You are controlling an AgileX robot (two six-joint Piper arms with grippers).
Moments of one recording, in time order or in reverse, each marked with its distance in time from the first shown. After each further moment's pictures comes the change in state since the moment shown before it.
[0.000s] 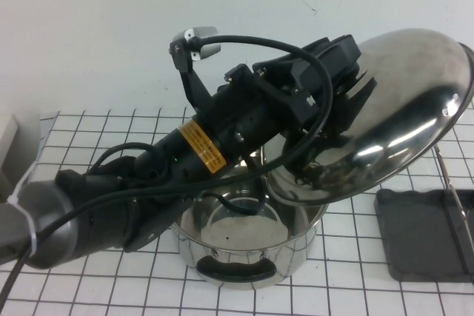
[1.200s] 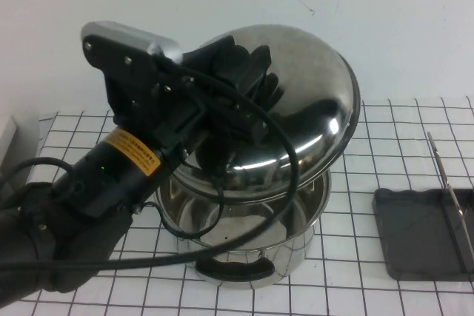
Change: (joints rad) right arm 0.000 0.000 -0.002 -0.855 0.247 -0.161; left arm 0.010 -0.265 0.167 -0.325 0.355 0.768
